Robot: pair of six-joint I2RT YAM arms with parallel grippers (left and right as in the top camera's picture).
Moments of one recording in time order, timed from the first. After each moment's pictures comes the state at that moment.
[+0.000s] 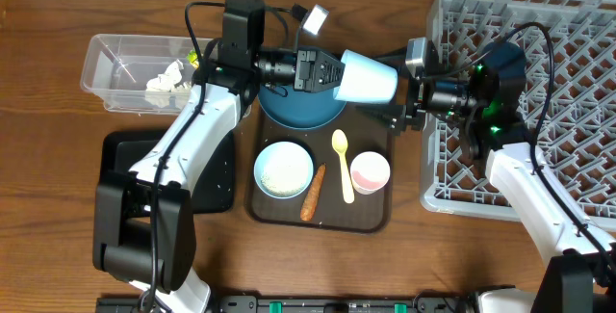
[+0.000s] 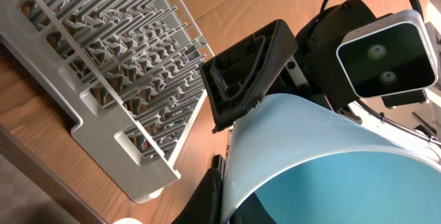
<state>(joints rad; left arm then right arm) -0.27 1.79 1.33 -0.04 1.35 -0.54 0.15 1.49 0.93 0.41 -1.23 -0.07</state>
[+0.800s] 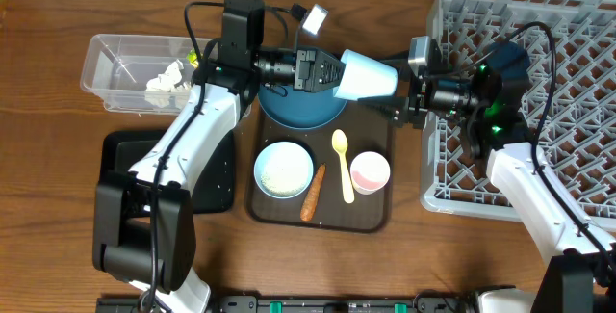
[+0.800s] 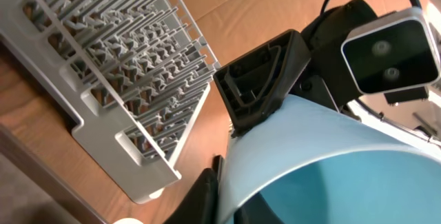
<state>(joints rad) -0.27 1.79 1.33 -0.04 1.35 -0.54 0.14 1.49 0.93 0.44 -1.23 -0.06</state>
